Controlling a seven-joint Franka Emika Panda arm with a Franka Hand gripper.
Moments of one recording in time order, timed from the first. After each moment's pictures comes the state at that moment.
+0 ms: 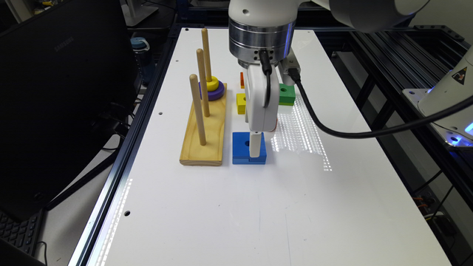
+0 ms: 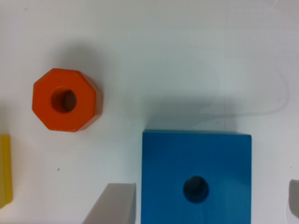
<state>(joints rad) -0.12 0.33 0.36 -2.24 -0.20 2.52 1.14</state>
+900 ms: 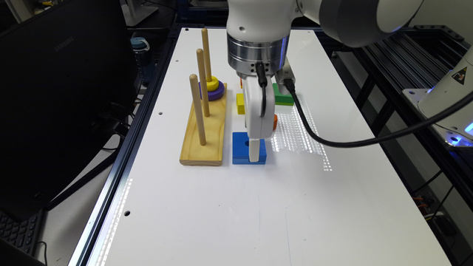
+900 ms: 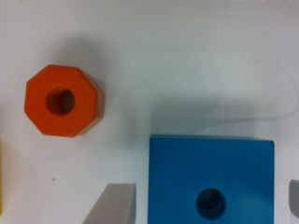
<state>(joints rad) -0.12 0.40 0.35 -2.23 -0.23 2.56 1.14</state>
